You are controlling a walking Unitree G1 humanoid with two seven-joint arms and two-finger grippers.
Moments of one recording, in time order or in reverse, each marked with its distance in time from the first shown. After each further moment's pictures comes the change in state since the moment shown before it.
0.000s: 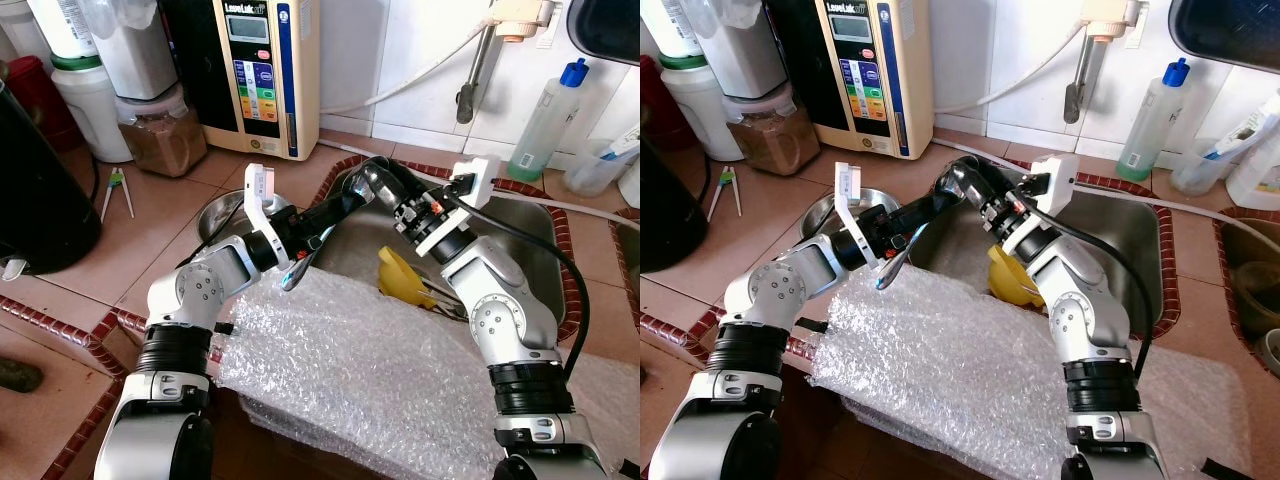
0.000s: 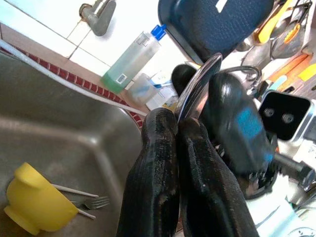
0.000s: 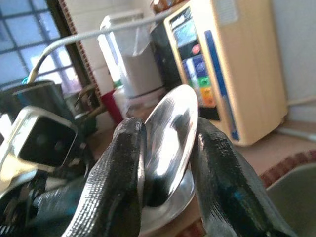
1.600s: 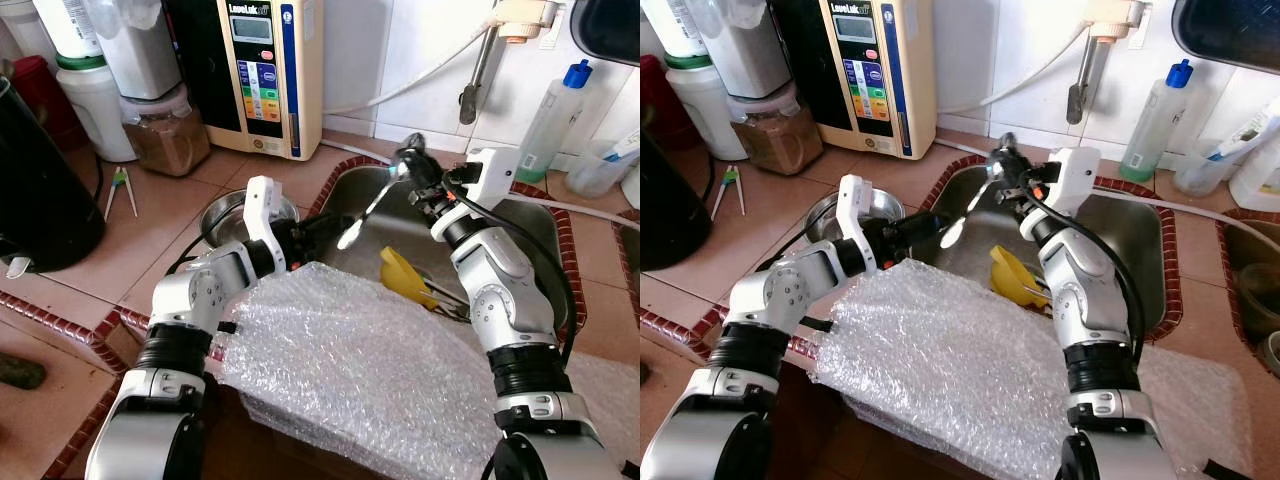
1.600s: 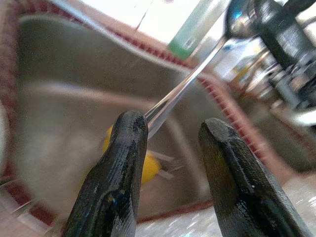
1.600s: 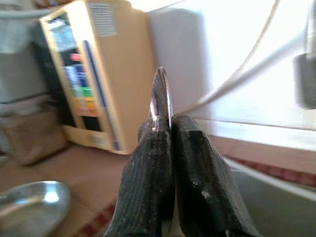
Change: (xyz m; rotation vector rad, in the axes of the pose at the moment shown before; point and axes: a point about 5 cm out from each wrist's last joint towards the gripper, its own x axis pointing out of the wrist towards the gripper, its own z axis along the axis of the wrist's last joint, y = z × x) left arm -0.015 0.029 -0.013 0.210 0.159 0.252; right arm -0.008 -0.050 0.019 -0.279 -0.043 -0.475
